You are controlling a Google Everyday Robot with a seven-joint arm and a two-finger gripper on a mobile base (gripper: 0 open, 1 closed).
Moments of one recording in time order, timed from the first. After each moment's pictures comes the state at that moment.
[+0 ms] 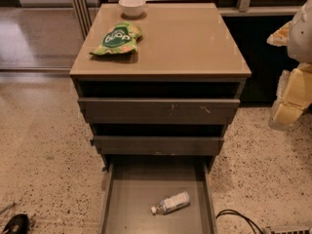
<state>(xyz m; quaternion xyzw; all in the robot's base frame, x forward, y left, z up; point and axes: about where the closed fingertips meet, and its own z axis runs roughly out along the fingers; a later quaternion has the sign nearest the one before) 0.438 -0.217 0.976 -0.60 0.78 -0.03 0.16</state>
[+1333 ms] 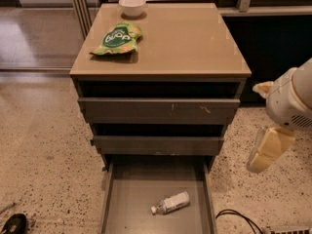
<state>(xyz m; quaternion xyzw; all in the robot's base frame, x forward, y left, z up) 0.422 -0.211 0.871 -0.59 0.79 0.00 0.18</state>
